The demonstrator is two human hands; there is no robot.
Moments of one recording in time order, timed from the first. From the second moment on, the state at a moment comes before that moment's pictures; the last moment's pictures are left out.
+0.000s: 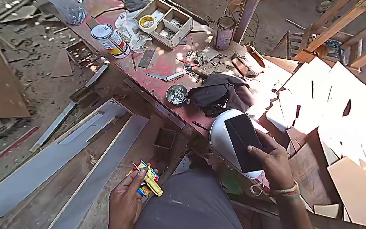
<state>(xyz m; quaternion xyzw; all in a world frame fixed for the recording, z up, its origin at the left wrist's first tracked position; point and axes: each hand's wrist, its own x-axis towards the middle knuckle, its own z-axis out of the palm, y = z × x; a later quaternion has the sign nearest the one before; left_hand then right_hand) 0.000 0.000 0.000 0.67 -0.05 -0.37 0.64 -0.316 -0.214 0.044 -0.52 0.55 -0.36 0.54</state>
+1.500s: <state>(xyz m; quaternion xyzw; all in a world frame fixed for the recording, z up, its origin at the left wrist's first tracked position) 0.019 0.147 0.009 0.72 -0.06 -0.22 0.66 -0.053 -0.032 0.017 -0.80 0.03 -0.26 0.53</state>
